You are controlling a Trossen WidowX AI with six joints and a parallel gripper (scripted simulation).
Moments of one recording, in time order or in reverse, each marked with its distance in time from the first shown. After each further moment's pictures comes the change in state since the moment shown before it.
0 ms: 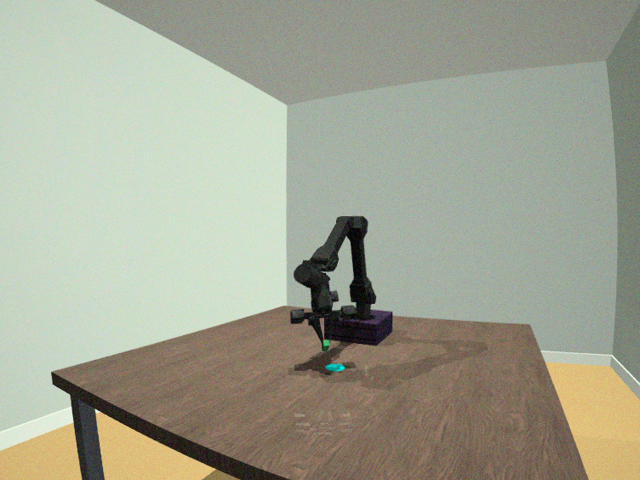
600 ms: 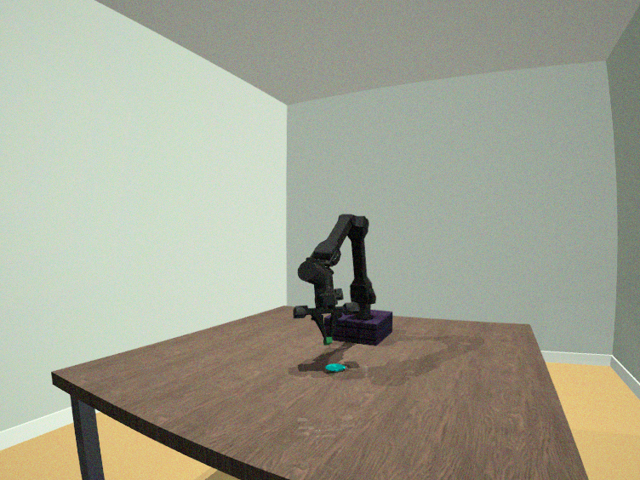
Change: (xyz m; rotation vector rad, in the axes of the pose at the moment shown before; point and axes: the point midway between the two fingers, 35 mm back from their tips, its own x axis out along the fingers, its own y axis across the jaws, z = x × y) arm -0.011 0.010 -0.003 -0.043 0.127 -0.004
